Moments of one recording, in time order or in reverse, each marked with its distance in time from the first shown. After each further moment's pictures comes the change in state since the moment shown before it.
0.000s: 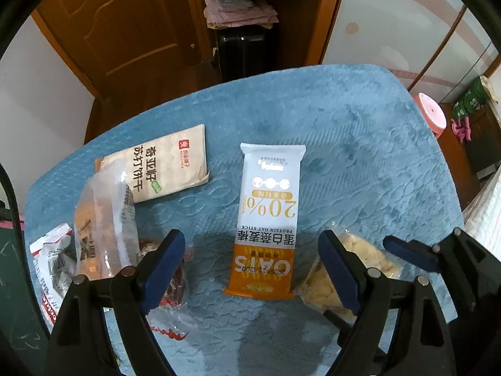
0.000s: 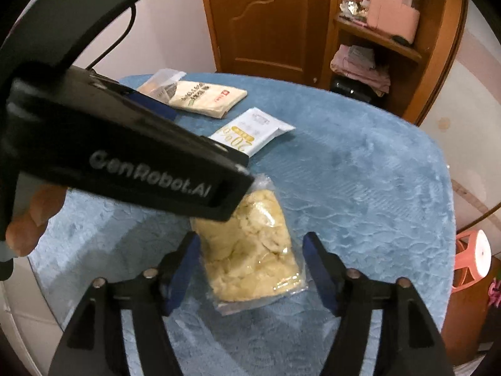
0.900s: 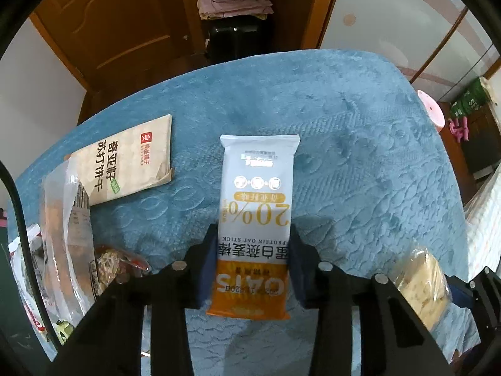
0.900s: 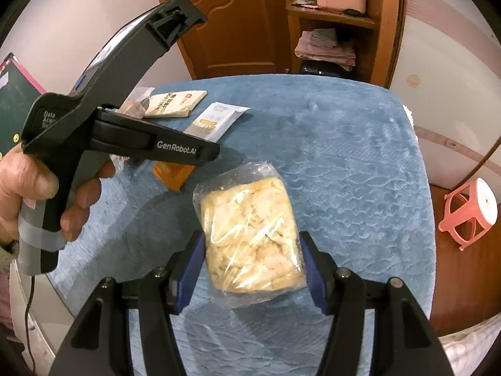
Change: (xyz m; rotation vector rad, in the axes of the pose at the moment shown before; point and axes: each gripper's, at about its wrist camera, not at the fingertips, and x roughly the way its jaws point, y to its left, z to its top) left arm 0.033 -0.011 0.007 -0.013 0.023 -0.031; right arm -0.040 -0.031 -0.038 0.204 -0.023 -0.001
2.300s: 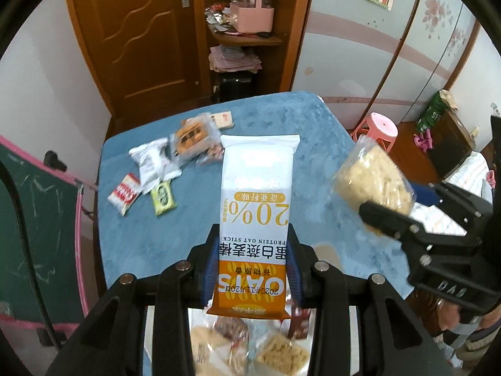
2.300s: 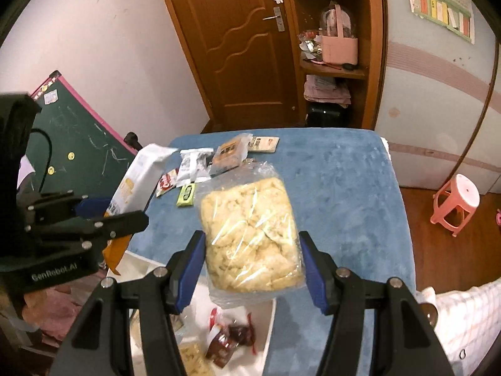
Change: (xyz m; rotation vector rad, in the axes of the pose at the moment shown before) left arm -0.303 0.044 -0.261 0.013 -0.236 -0.045; right arm -0.216 0.157 -0.065 0.054 -0.164 -0.006
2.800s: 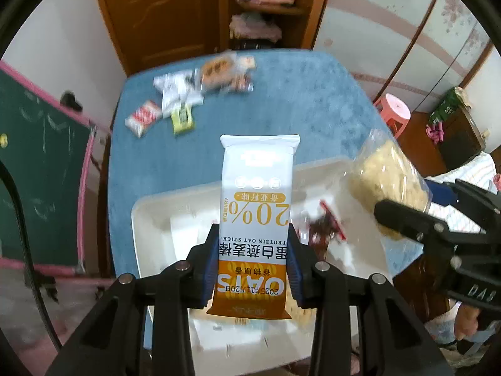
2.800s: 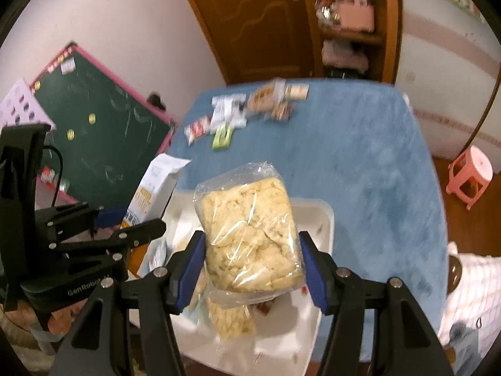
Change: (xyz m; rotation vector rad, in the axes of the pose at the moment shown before) left arm -0.001 0.021 -0.114 -0.088 0.121 0.033; right arm 0.002 0.051 -0.078 0.006 0.172 0.073
